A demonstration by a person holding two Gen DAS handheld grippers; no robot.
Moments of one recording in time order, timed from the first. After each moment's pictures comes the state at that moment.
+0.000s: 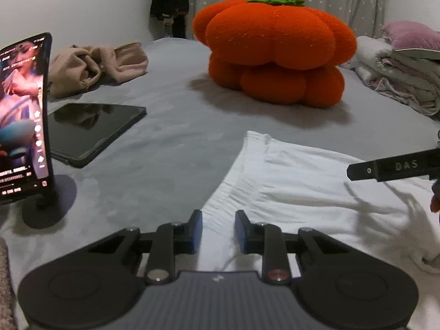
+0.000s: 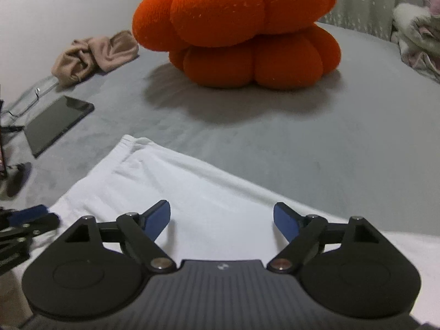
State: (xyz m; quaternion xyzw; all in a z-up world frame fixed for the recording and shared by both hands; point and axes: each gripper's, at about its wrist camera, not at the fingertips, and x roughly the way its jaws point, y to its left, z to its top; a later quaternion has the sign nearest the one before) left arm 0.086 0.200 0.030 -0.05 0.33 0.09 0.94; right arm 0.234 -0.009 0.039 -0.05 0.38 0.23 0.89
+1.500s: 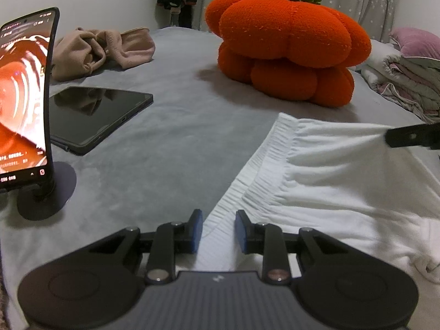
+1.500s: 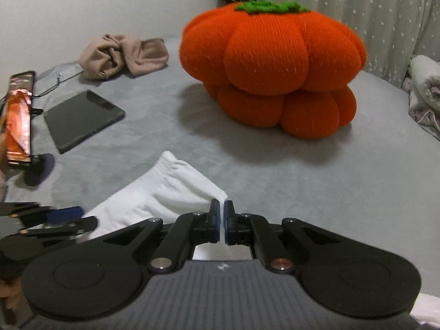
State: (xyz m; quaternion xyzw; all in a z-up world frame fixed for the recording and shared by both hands) left arm 0.092 0.217 0.023 -0.08 0.35 0.09 0.93; right arm 0.190 0.019 0.105 -0.12 0.33 0.26 0.90
